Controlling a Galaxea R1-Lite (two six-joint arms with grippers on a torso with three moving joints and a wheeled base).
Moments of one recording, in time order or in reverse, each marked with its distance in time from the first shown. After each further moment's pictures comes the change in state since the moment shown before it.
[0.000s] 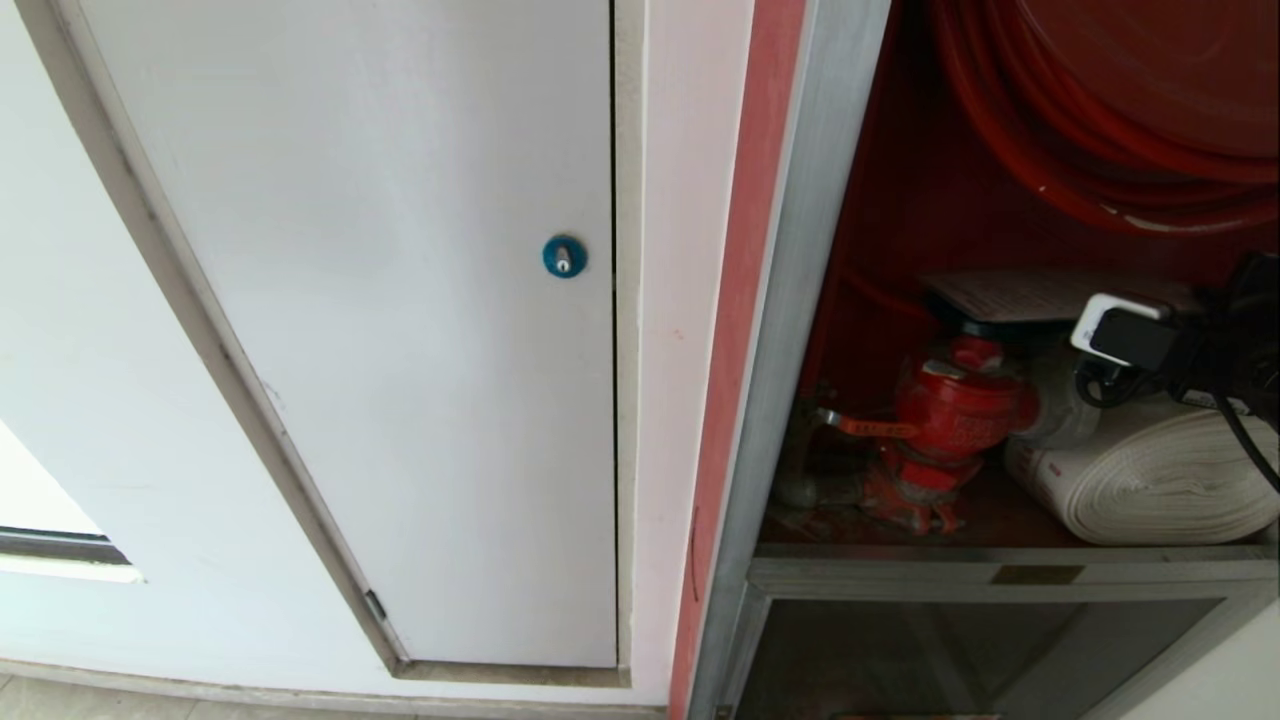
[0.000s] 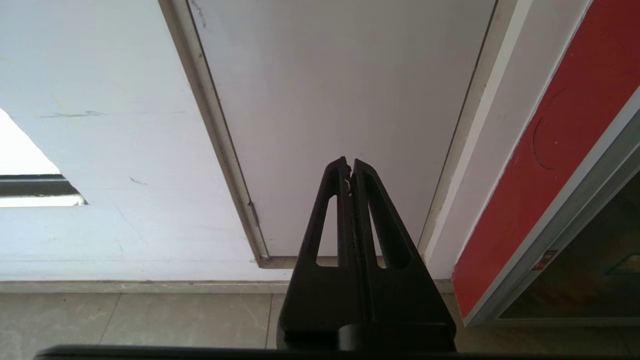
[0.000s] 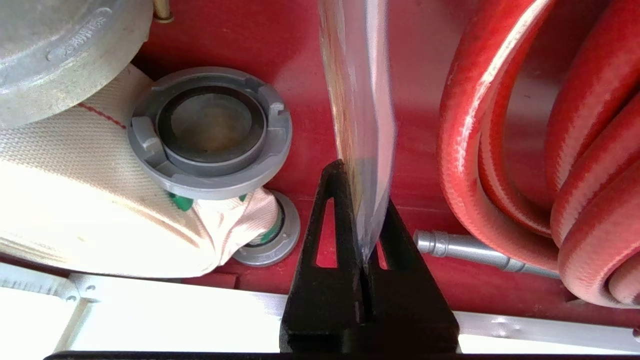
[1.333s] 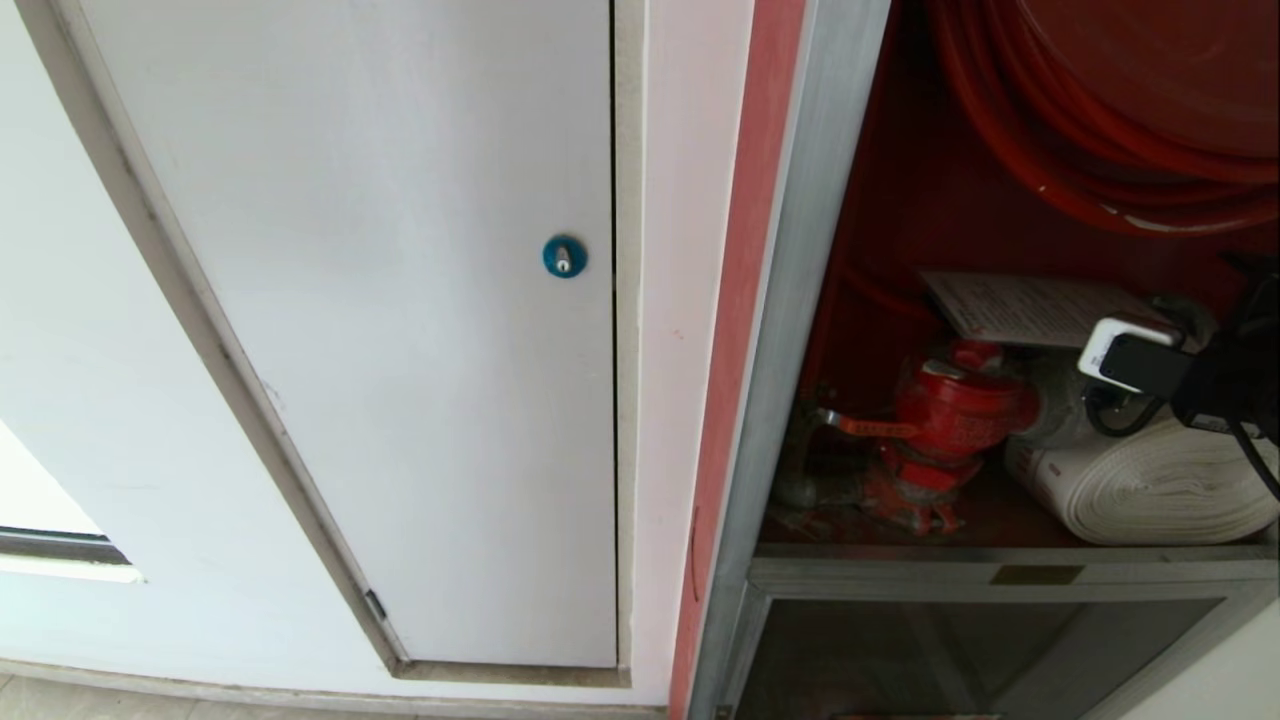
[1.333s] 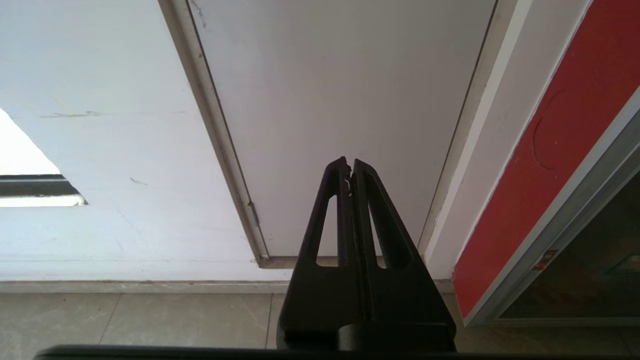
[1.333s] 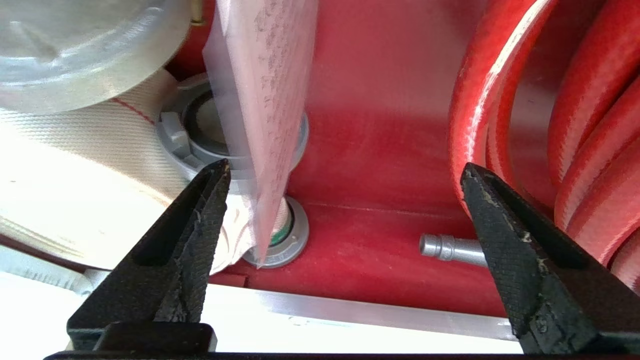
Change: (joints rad) left arm 0.000 0.000 0.000 0.000 0.000 0.000; right arm 0.000 -0.053 0.077 0.001 0.049 0.002
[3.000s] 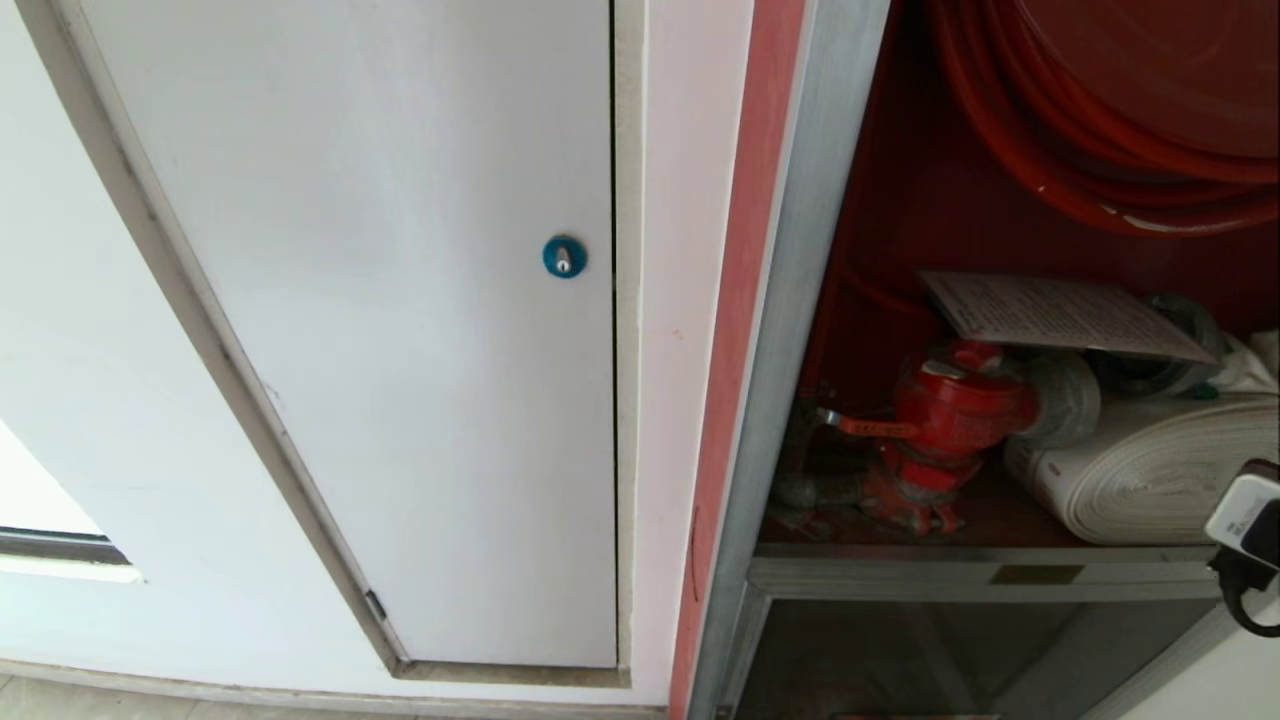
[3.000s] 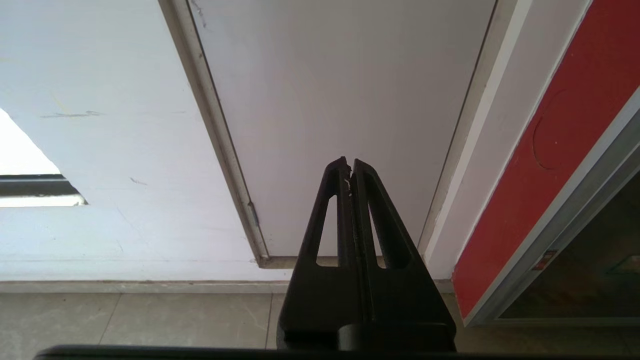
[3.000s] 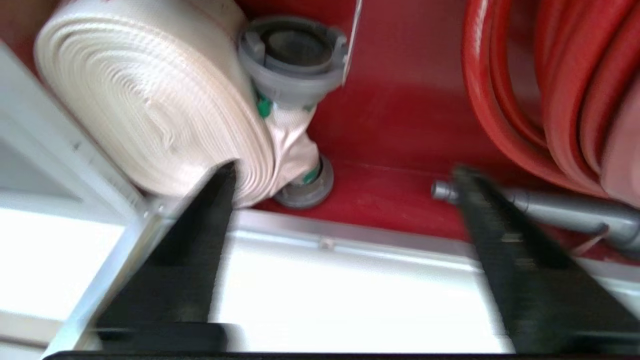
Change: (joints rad) left arm 0.000 0.000 0.000 0.000 0.000 0.000; right arm 0.000 -0.450 0.302 0.188 0.042 -0.003
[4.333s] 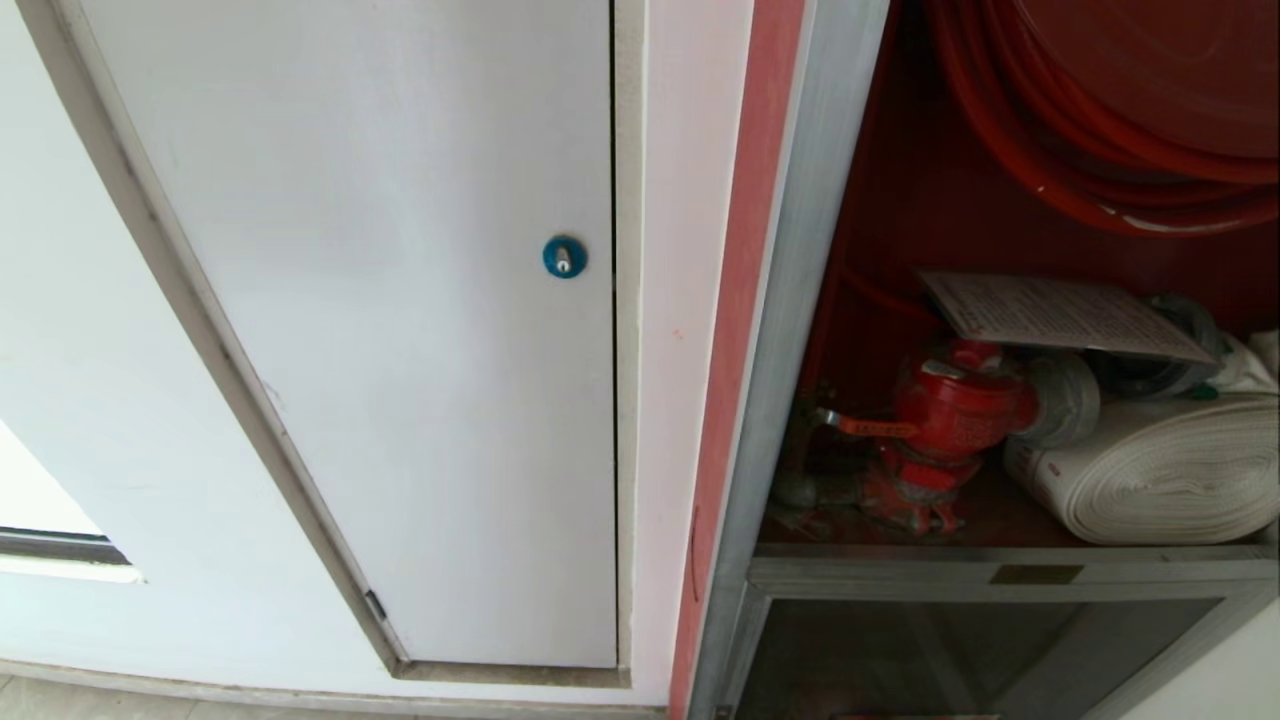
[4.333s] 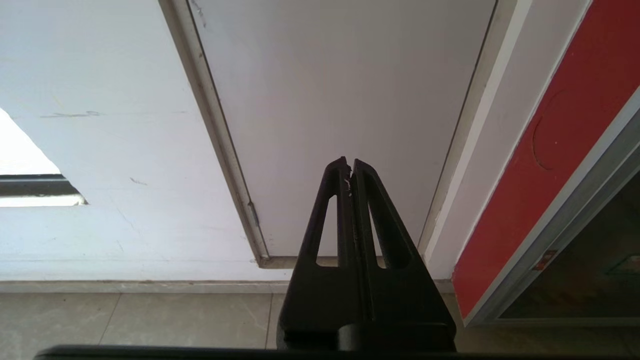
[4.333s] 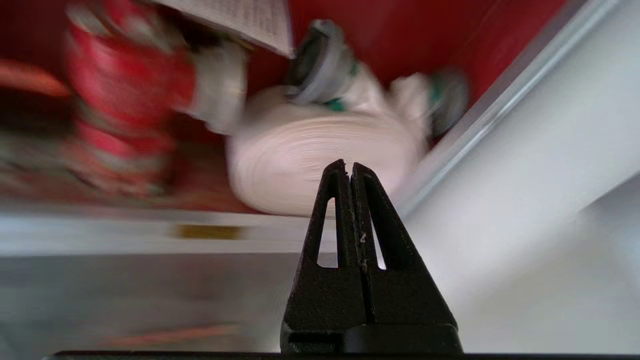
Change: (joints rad) left arm 0.000 0.000 0.000 0.000 0.000 0.000; right arm 0.006 -0.422 -0.128 0.518 0.001 1.260
